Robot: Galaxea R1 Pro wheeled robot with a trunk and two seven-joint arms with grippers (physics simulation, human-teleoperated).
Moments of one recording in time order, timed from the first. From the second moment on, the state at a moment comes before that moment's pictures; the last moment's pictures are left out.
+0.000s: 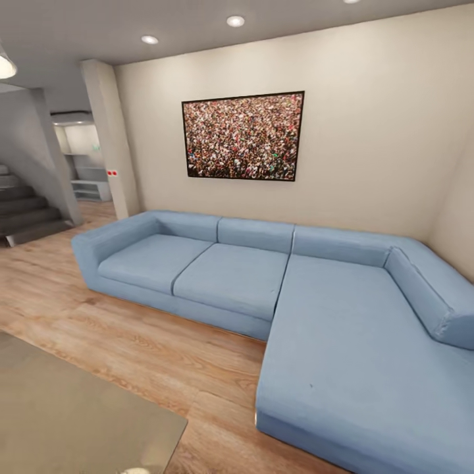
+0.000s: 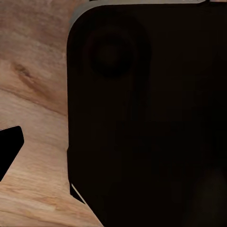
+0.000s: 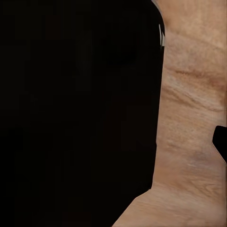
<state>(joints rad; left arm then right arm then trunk) 0.01 0.00 0.01 -0.04 0.04 -0.01 0.00 0.01 0.00 0.01 0.00 0.01 -0.03 -0.01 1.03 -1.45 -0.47</state>
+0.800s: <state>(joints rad) 0.01 0.00 0.01 -0.04 0.04 -0.01 0.00 0.01 0.00 0.00 0.00 0.01 -0.03 -0.01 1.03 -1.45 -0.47</state>
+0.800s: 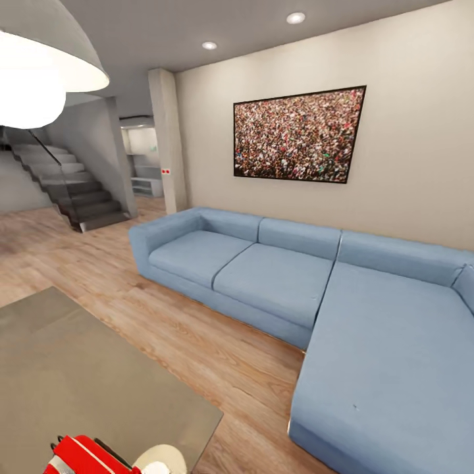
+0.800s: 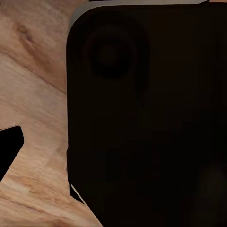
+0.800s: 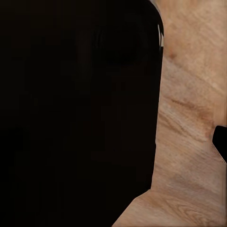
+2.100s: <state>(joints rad) 0.01 0.00 0.01 -0.04 0.10 -0.08 0.00 0.01 0.00 0.00 0.00 -0.01 -0.03 -0.01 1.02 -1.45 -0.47</state>
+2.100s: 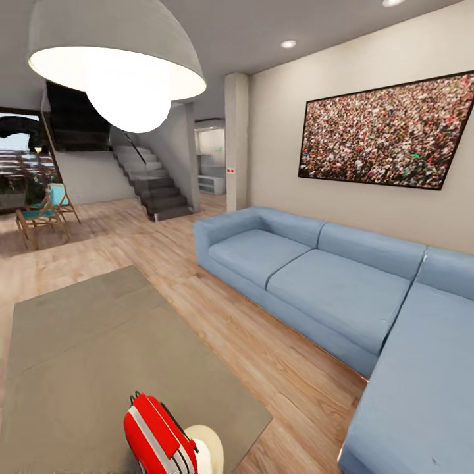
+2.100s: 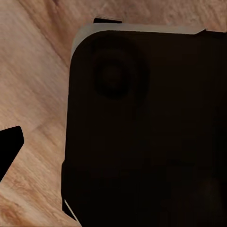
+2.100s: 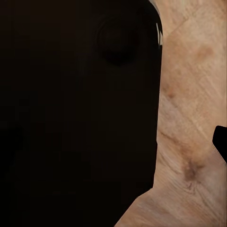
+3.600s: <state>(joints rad) 0.01 0.00 0.01 -0.04 0.11 -0.10 0.00 0.01 0.00 0.00 0.00 -0.01 -0.04 -0.01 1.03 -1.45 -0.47</state>
